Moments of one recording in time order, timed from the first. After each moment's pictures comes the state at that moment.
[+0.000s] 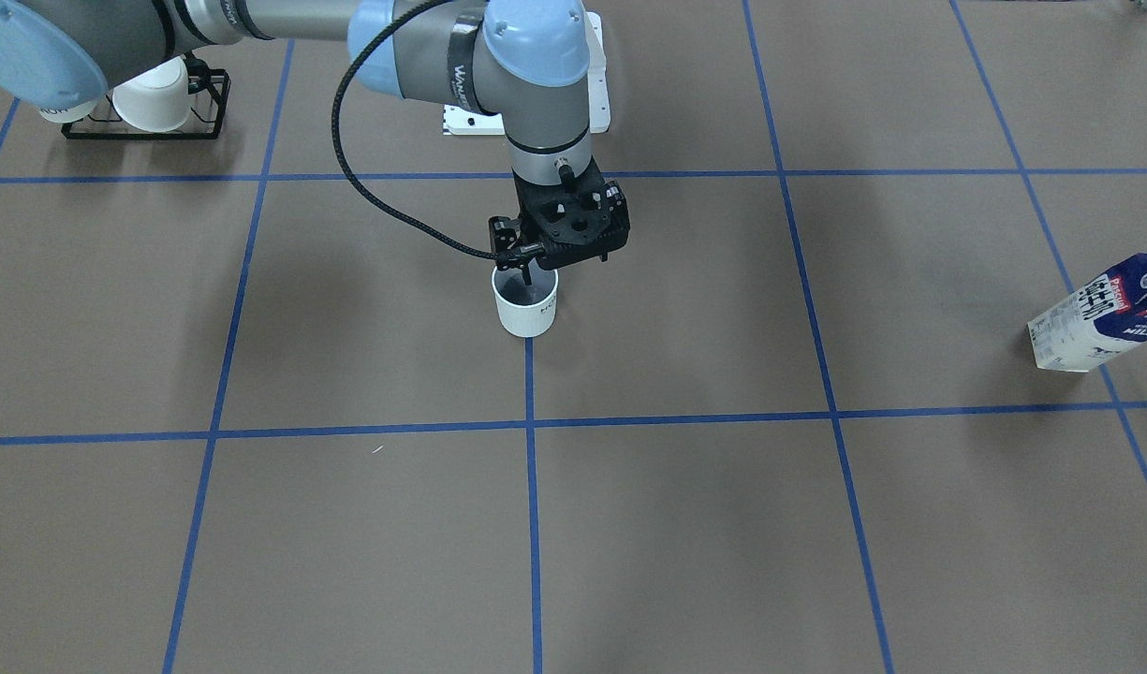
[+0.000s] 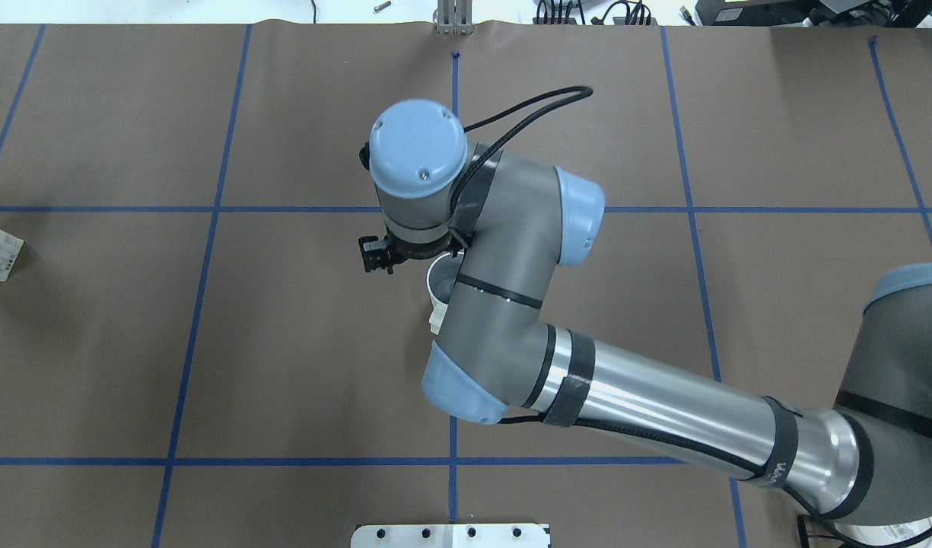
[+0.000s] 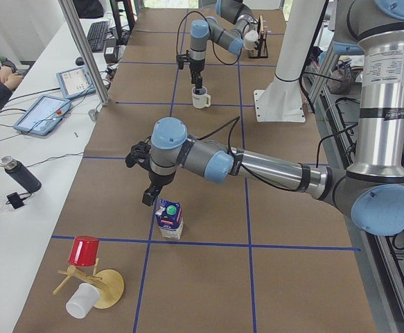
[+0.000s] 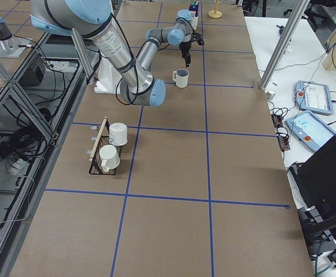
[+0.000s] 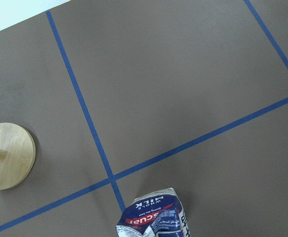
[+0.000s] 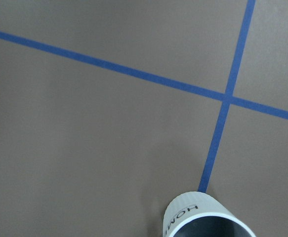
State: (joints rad) left arm -1.52 -1.56 -1.80 -1.77 -2.35 0.08; right arm 0.57 -0.62 1.56 -1.65 1.93 0.94
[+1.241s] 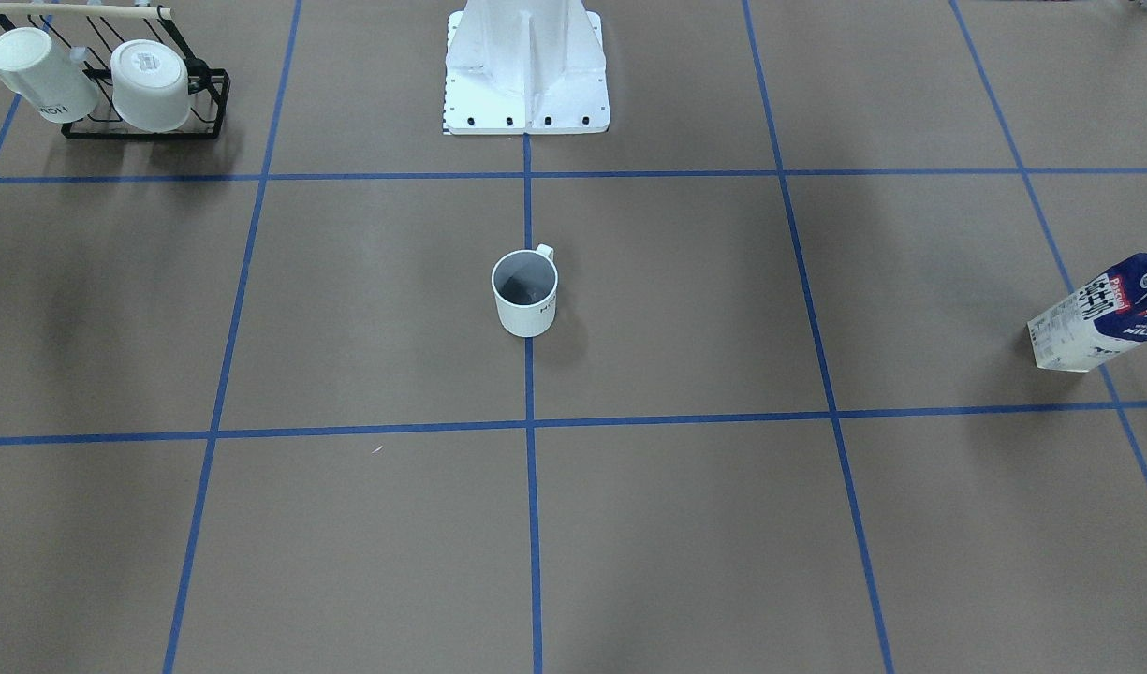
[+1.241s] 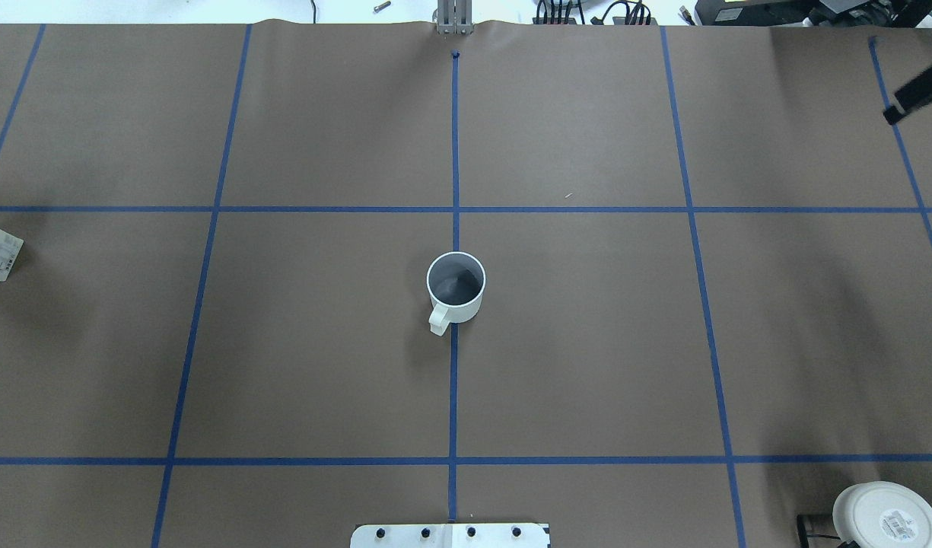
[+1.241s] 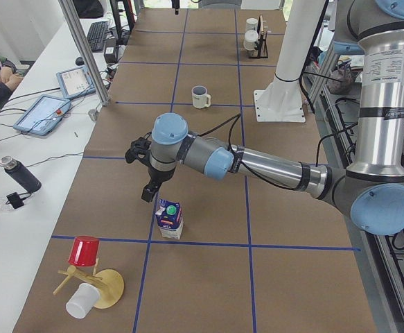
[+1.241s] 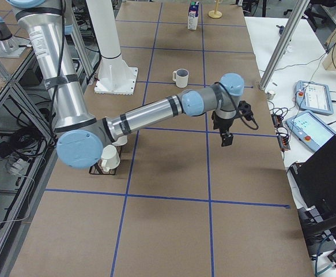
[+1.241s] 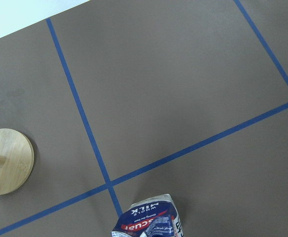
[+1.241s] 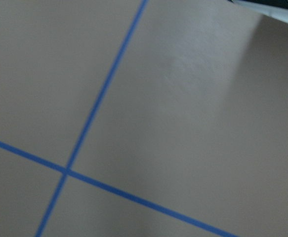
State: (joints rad) left arm -1.52 -1.56 -1.82 -1.77 -2.35 0.07; right arm 1.40 -1.39 1.71 -1.64 2.33 0.02
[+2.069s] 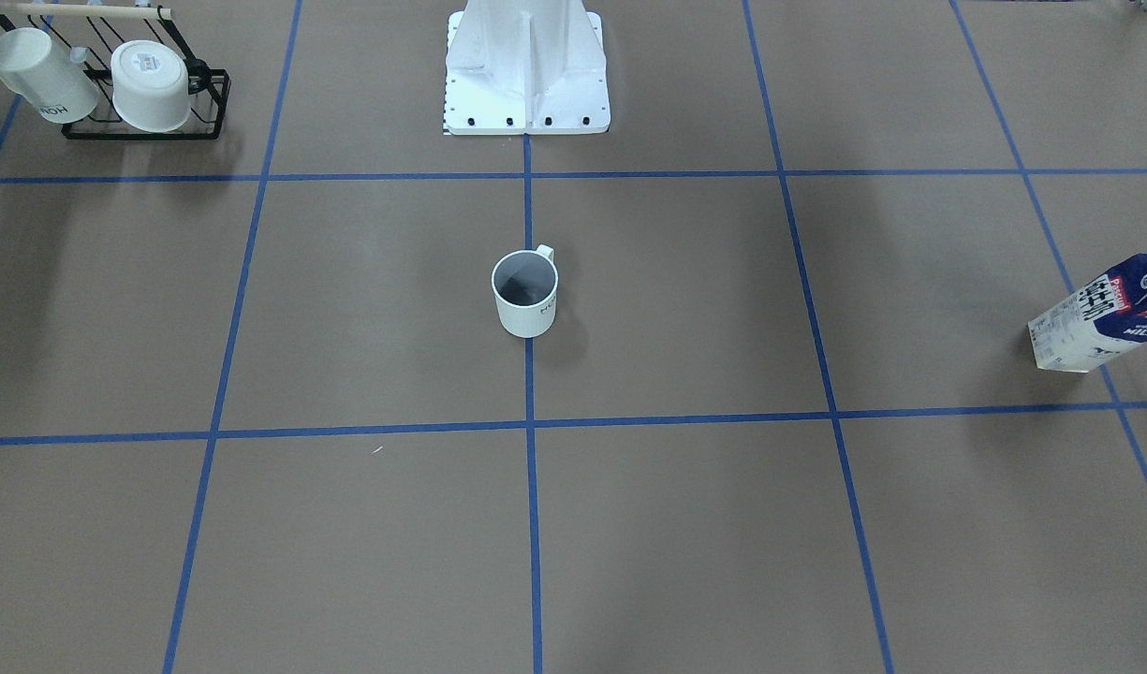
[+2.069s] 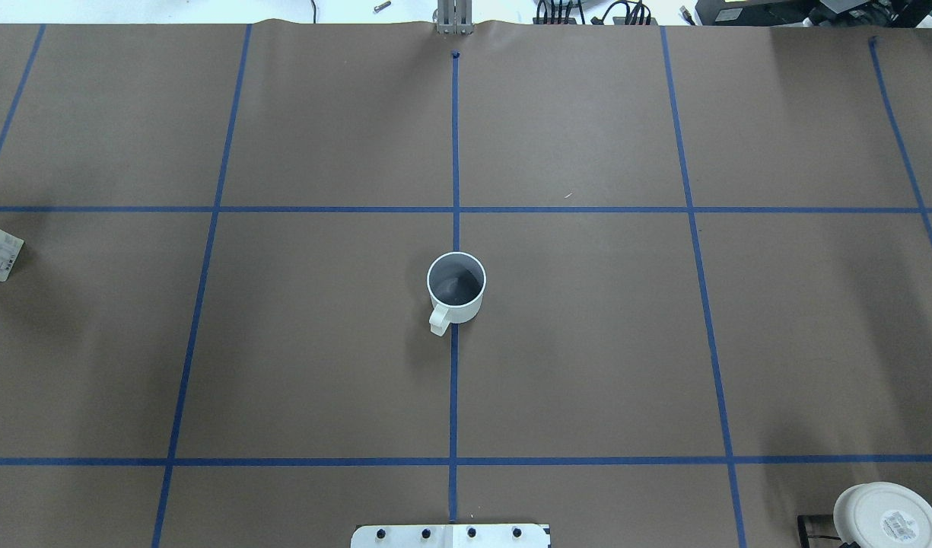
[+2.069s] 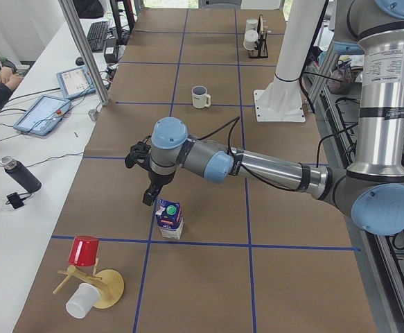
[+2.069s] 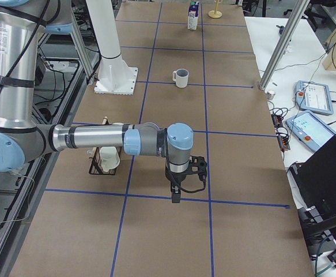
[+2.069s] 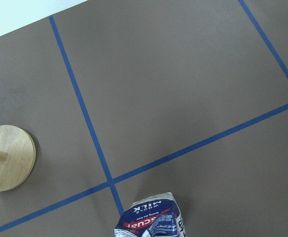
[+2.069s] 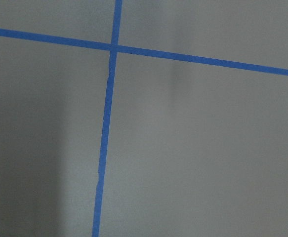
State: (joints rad) left arm -1.52 -1.56 -1.78 -1.80 -2.34 0.01; right arm 1.55 -1.73 1.81 -1.66 2.17 -0.07
